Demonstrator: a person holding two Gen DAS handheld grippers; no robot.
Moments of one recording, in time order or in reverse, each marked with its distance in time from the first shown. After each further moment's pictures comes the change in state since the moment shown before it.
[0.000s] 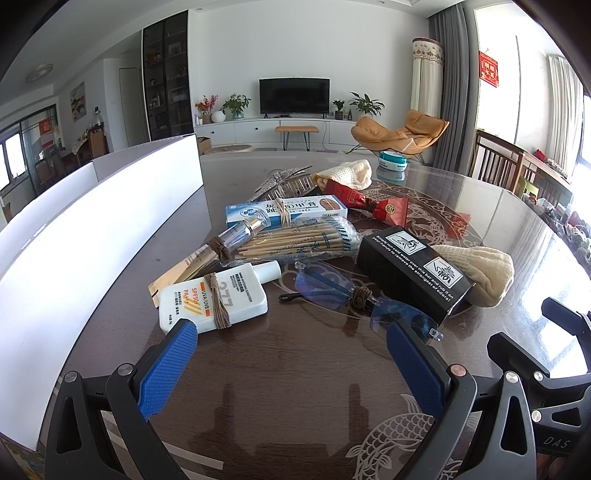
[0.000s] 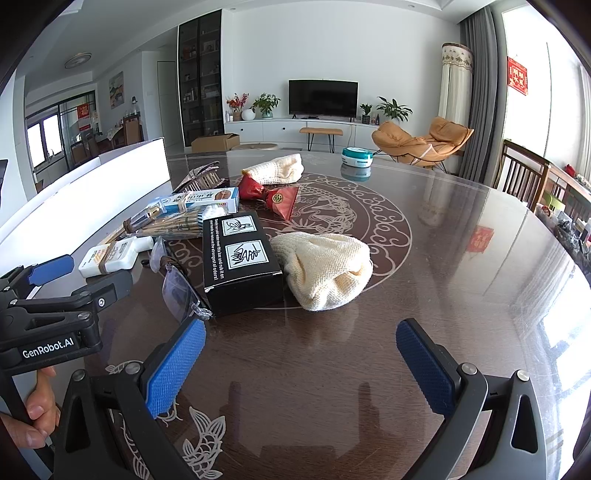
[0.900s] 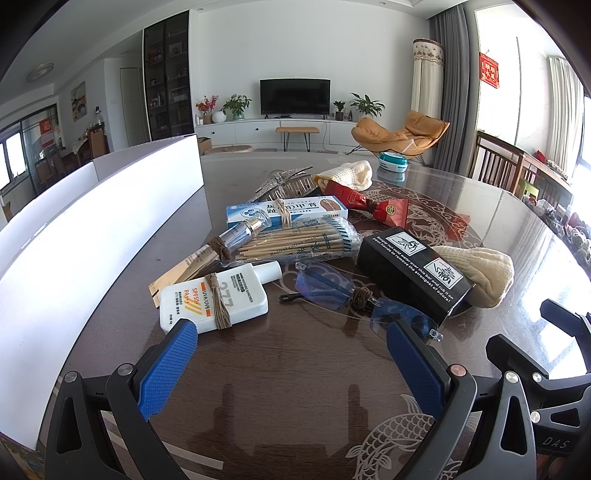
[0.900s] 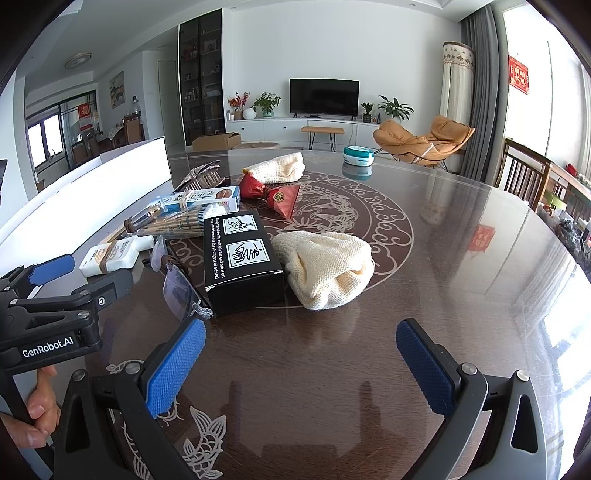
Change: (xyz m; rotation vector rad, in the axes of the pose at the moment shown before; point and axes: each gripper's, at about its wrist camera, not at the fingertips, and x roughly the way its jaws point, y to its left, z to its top) left arm 0.000 0.000 -0.001 -0.001 -0.004 -0.003; right arm -0.001 0.003 -0.001 -0.003 0.007 0.003
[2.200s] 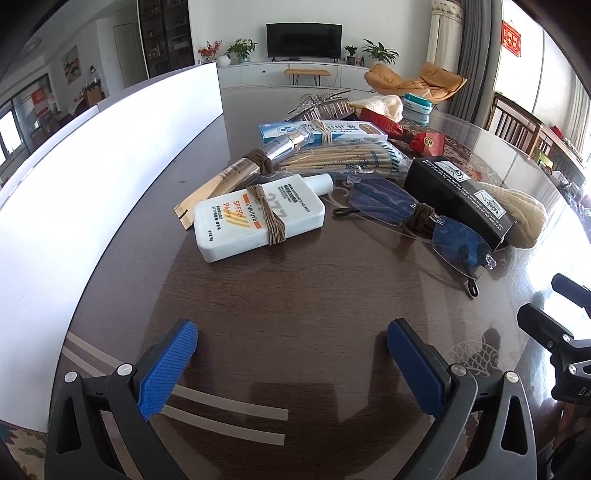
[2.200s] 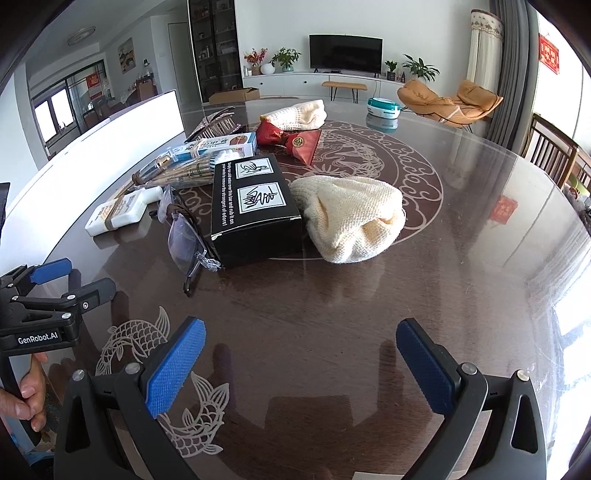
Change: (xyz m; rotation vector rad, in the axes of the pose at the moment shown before) left arm 0.015 0.035 -0.026 -0.010 0.250 0.014; right arm 0.025 -0.001 -0.007 -0.026 0.204 0.090
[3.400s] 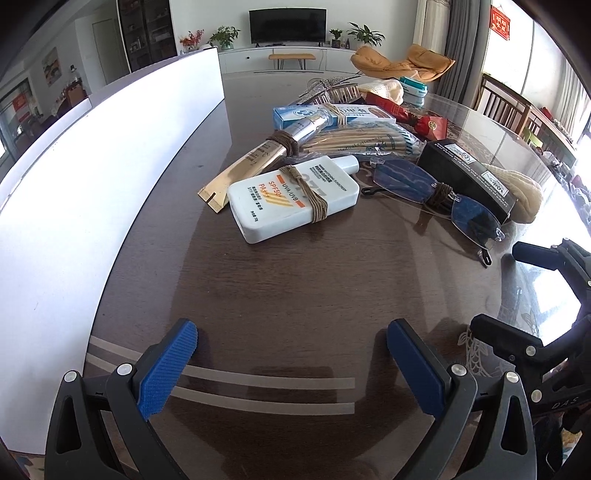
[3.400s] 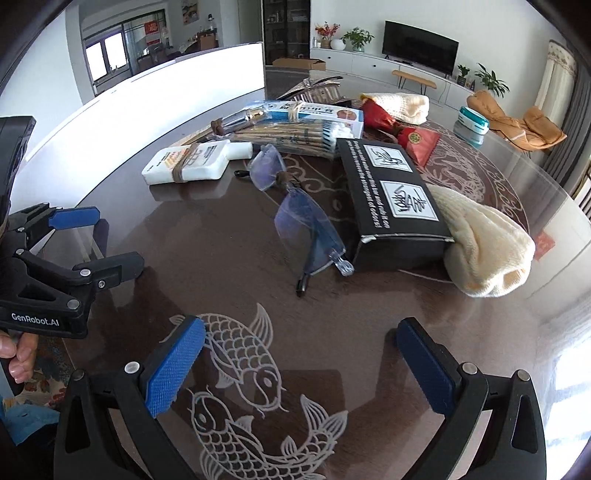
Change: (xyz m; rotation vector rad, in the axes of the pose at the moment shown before) left arm 0.001 0.035 0.001 0.054 0.070 -0.039; right arm 0.030 0.079 0.018 -0.256 0.118 0.152
